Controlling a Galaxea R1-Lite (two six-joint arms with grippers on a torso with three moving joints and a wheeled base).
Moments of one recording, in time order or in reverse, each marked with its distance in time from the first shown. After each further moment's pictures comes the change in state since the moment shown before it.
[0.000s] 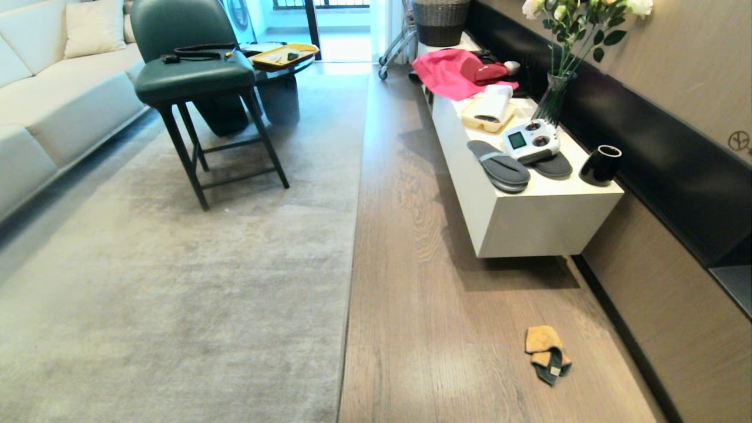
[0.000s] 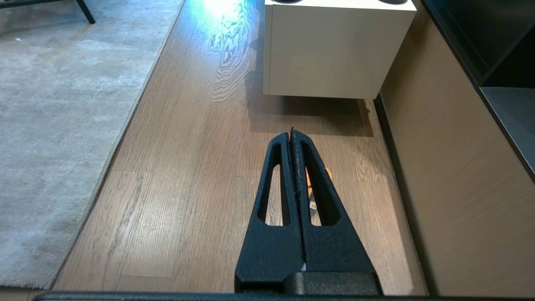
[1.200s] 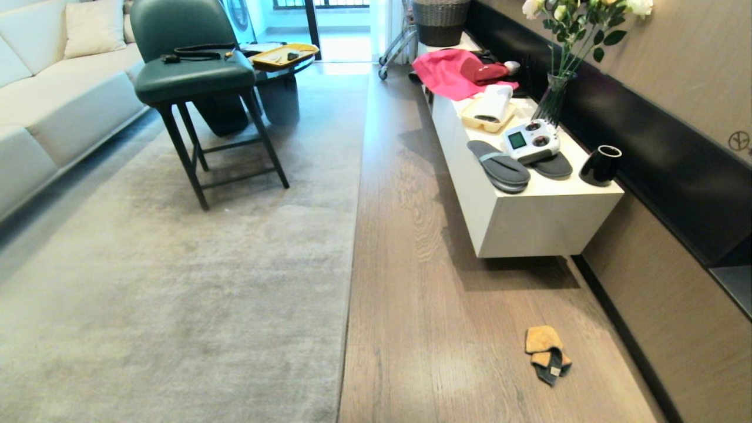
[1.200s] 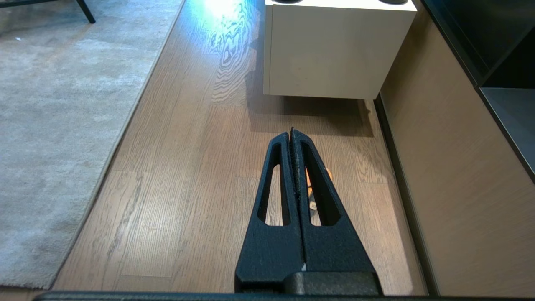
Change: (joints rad) left arm 0.000 0.000 0.000 0.000 0.000 0.000; right arm 0.000 0.000 0.000 0.000 0.001 -0.003
